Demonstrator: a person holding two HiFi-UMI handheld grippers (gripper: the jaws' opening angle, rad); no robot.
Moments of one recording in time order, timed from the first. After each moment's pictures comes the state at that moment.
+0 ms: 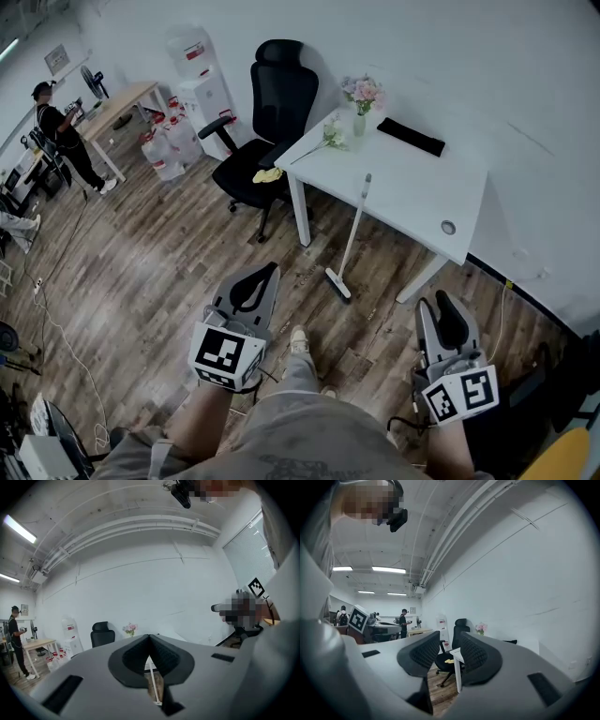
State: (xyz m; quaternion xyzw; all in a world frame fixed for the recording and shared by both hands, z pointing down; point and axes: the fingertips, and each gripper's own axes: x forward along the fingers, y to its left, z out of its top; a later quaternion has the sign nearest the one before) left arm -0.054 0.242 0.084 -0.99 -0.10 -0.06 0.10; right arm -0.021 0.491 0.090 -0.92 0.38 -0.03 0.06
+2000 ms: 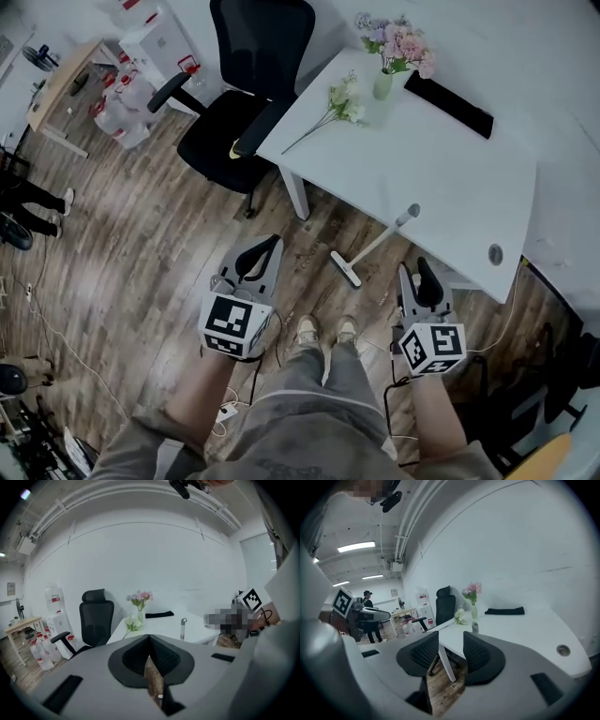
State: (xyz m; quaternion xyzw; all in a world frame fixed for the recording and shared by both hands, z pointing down) left arm 0.247 0.076 0.264 -0.97 -0.14 -0.19 0.06; right arm 0.279 0.313 0.304 -0.94 0.29 -0.19 0.05
